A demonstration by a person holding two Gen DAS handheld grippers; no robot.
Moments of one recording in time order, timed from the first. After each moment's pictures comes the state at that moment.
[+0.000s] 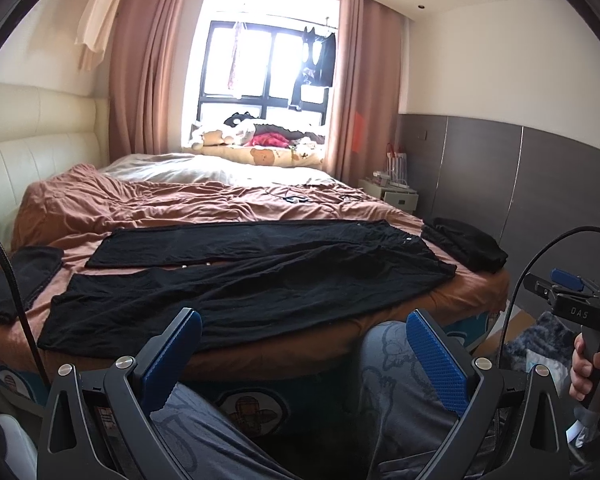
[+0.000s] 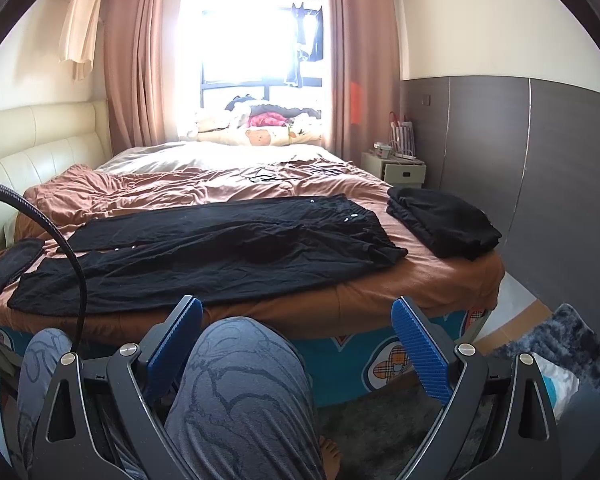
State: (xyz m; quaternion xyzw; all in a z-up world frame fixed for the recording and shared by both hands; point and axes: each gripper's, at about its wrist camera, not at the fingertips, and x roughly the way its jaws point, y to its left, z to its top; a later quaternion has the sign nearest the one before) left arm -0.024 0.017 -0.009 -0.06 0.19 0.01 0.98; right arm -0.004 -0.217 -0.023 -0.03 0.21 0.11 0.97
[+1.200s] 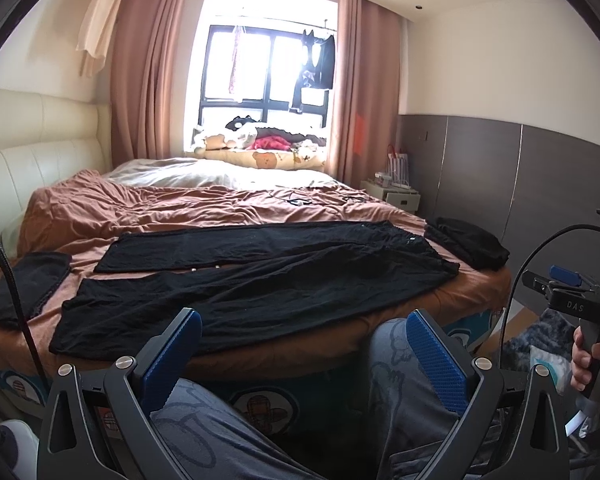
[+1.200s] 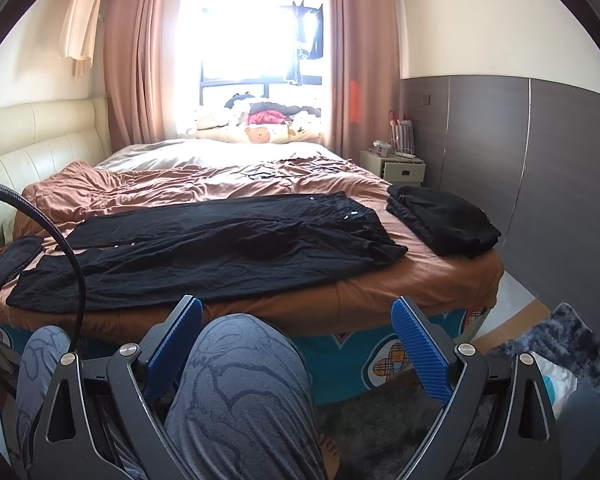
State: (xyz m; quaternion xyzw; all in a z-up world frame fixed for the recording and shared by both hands) left arm -0.038 0.026 -0.003 -0.05 0.18 0.02 0.98; right arm -0.003 -0.218 -0.025 -0.03 0.21 0.11 0.97
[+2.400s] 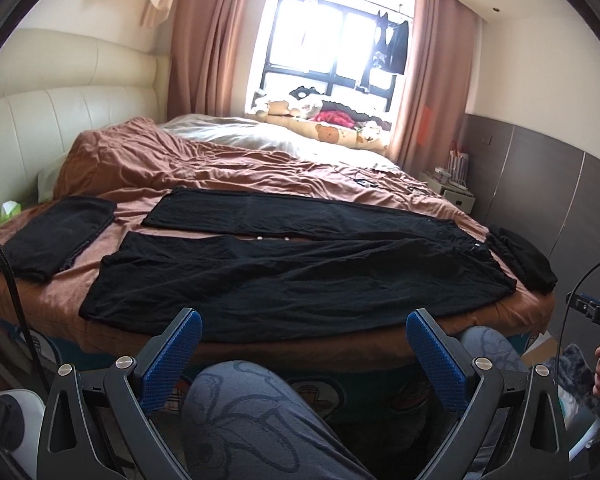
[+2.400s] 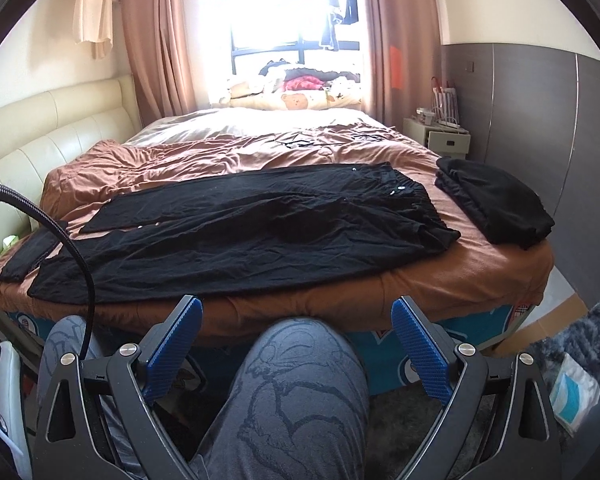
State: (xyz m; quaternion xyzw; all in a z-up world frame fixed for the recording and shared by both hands) left arm -0.006 0.124 -0.029 -0.12 0.24 0.11 0.96; right arm 0.068 -0.218 -0.027 -0.02 0.28 0.18 0.94
